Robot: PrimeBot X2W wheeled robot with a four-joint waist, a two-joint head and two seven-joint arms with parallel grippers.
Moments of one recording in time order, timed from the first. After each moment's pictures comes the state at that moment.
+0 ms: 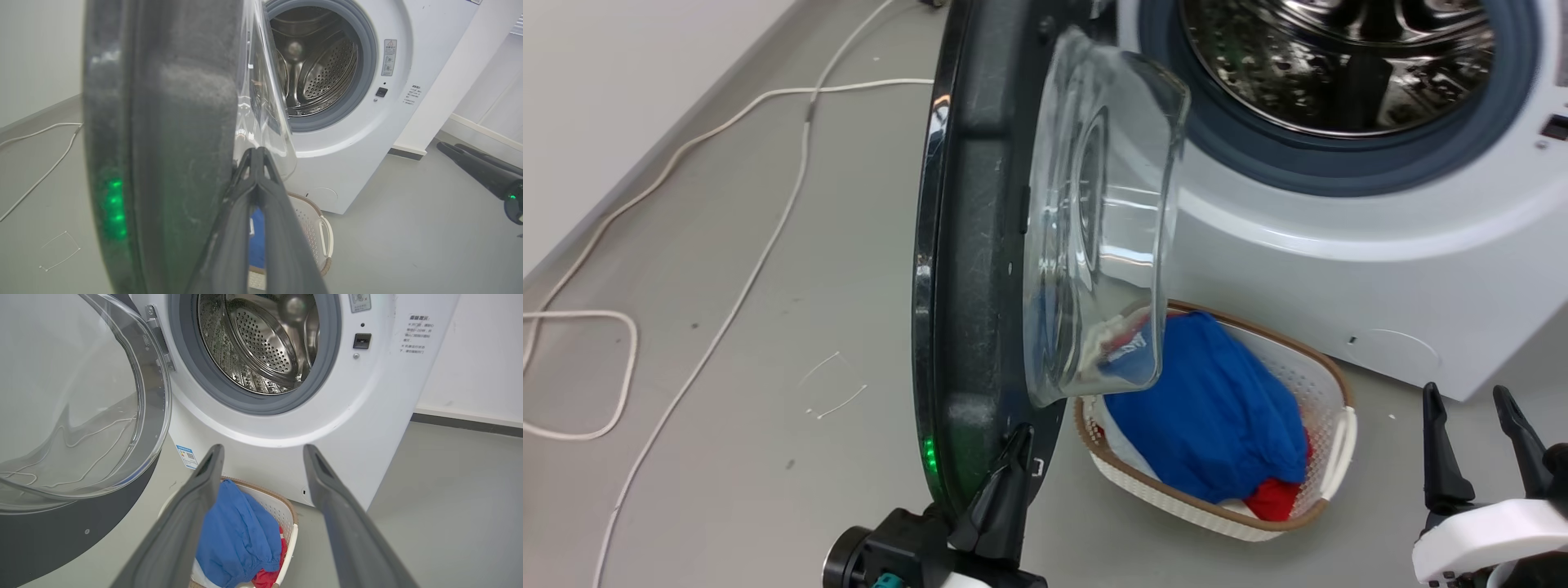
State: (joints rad) left arm 0.01 0.20 -0.57 -0.13 -0.39 0.22 -0.19; right arm 0.05 -0.05 -0.18 -0.04 0.09 0.13 -0.04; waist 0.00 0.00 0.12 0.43
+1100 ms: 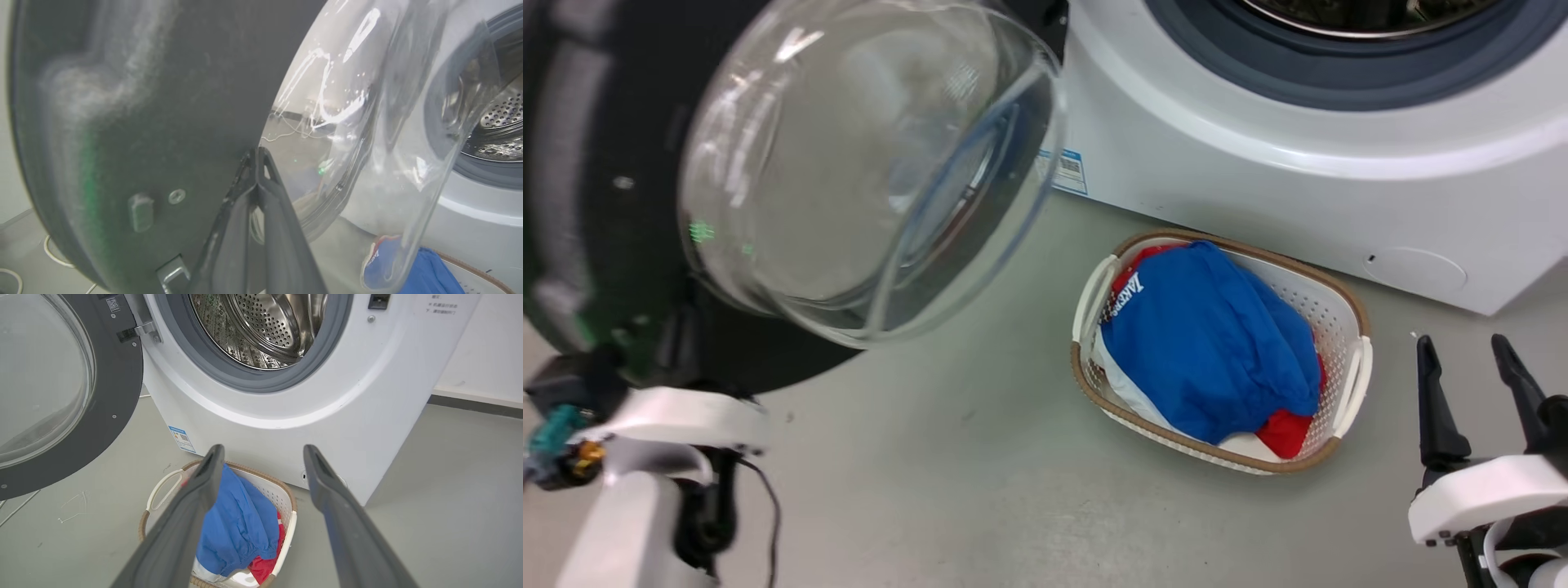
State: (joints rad) left arm -0.26 0.34 -0.10 0.24 -0.55 0.11 -0.26; right arm -0.01 -0.05 -0.16 -0.11 0.03 0.13 0.03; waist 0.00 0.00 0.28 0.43
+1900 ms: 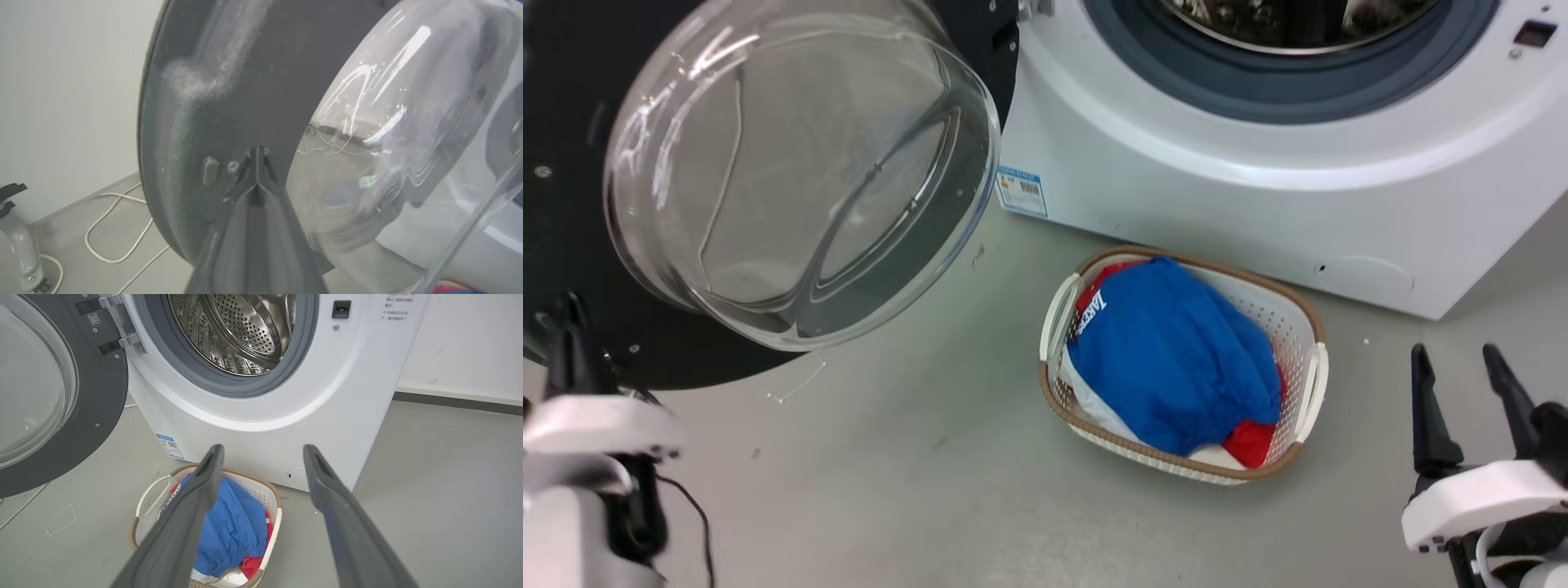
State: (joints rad) left arm -0.35 0.31 0.23 0.43 -0.39 -0.02 -0.26; right arm -0.03 -0.05 -0.16 -0.06 0.06 0.13 0.00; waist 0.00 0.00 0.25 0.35
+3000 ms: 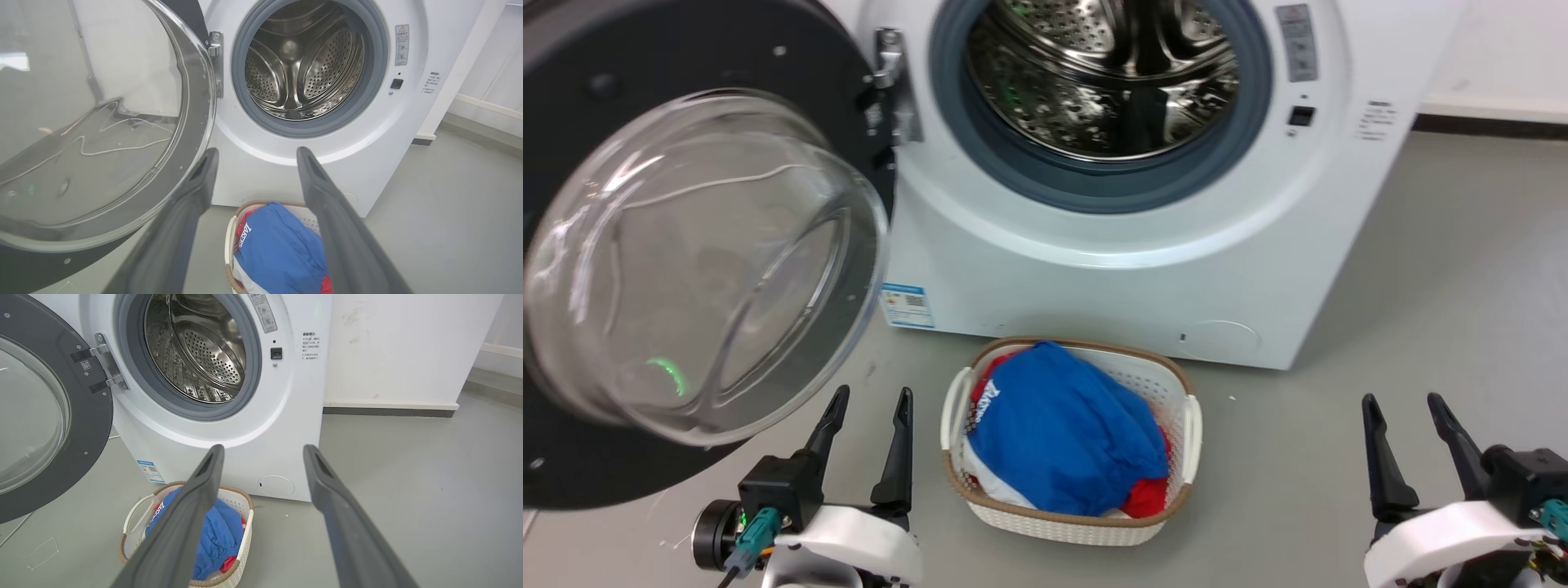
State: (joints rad) left arm -0.03 0.09 -0.09 0.11 -0.21 -0.05 -0.18; right arm 0.06 -0.05 -0.09 0.00 0.13 0.13 -0.04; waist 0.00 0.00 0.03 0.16
